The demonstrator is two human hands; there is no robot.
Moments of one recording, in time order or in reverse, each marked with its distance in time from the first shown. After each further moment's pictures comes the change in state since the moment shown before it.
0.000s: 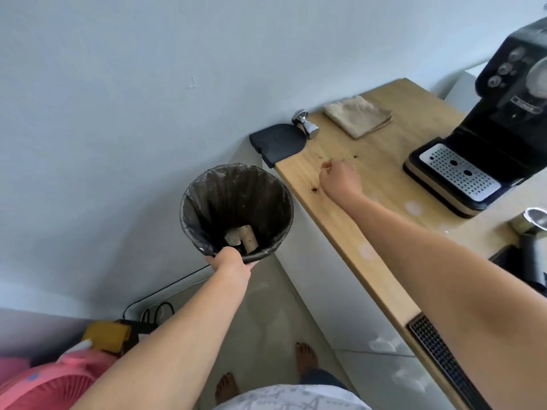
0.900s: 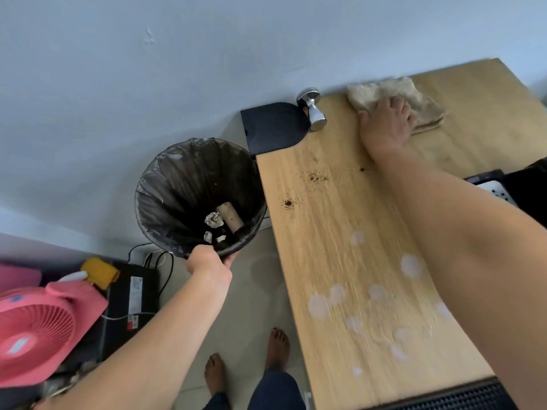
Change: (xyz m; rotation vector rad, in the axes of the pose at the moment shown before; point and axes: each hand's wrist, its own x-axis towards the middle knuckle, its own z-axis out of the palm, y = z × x) left_hand -0.020 -0.064 0.069 -0.246 0.238 0.136; right_hand 0.240 0.060 -0.009 -0.301 0.084 -0.160
